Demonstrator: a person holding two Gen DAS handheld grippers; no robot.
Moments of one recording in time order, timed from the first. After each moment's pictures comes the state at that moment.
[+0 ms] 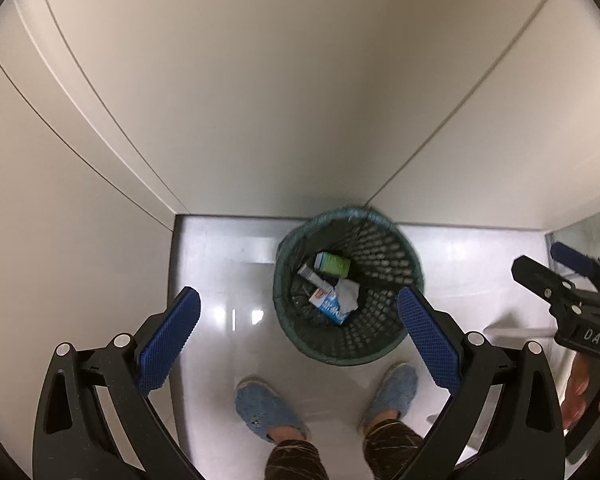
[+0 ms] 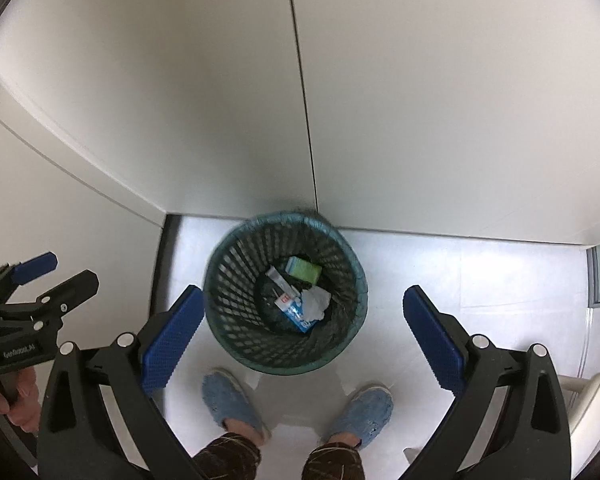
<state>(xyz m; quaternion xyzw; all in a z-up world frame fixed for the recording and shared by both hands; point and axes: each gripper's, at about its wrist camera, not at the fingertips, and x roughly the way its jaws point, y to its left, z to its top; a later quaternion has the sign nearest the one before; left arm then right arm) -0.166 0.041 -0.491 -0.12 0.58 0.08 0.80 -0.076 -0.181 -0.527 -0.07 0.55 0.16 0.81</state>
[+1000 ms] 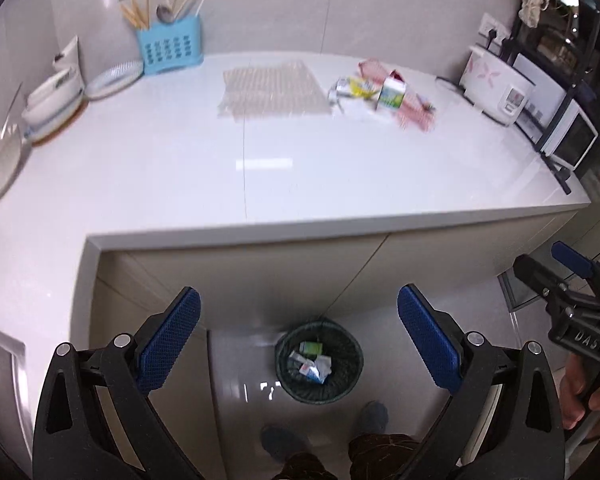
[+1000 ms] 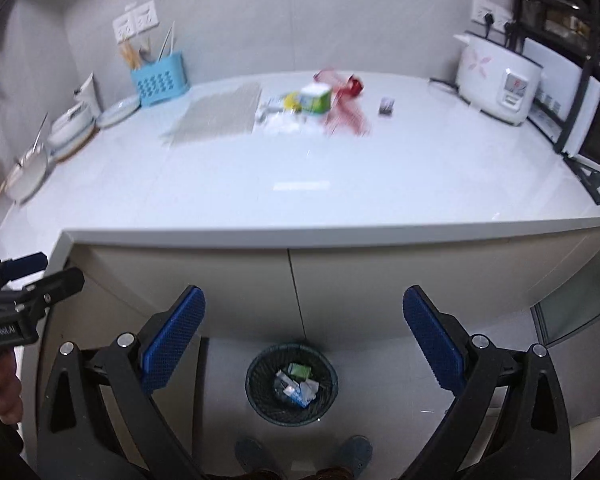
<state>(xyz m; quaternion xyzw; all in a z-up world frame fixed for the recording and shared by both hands) -0.145 0.034 -0.100 -0.06 0.46 0.03 0.88 -0.109 -0.189 -0.135 -0.03 0.40 0.10 0.91</state>
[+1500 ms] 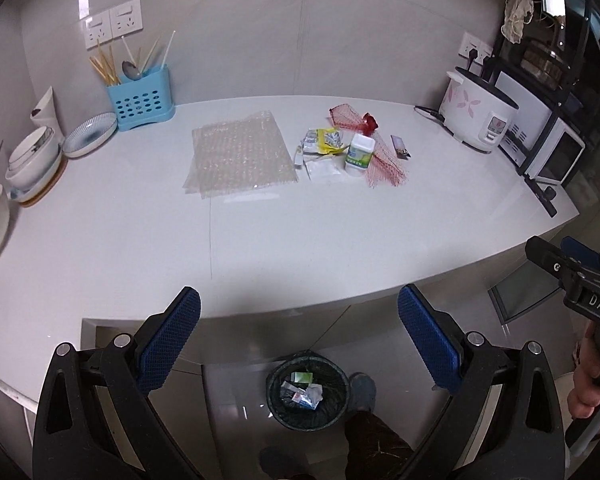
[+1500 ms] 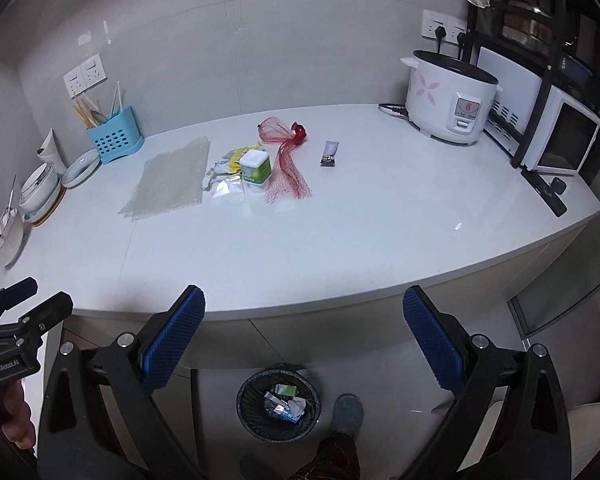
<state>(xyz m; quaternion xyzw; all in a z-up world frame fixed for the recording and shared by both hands) -0.075 0.004 -0.035 -0.04 0.44 0.01 0.90 -0.041 -0.240 -0.060 0.00 0.39 0.06 0.92</state>
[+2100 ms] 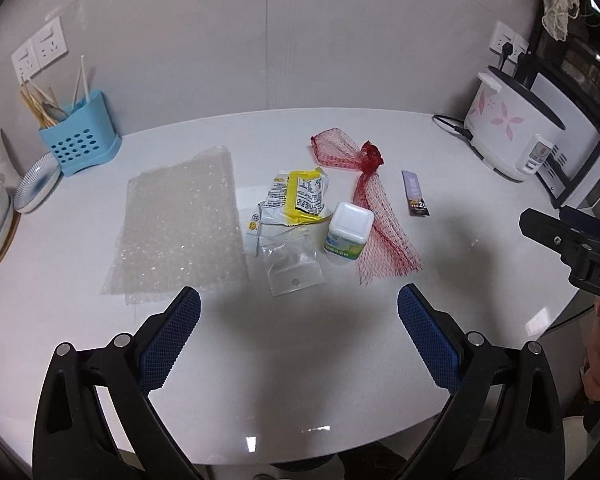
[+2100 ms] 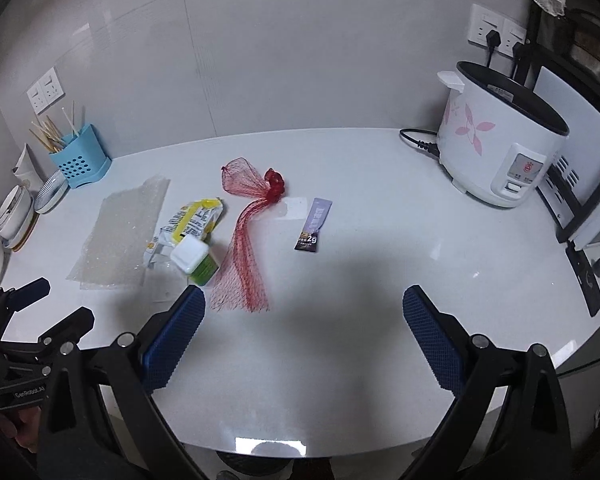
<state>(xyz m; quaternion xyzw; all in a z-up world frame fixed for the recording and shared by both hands) 0.140 -0.055 -0.064 -0.03 0.47 0.02 0.88 0.191 -0.266 -0.062 -0.04 0.43 0.10 0.90</state>
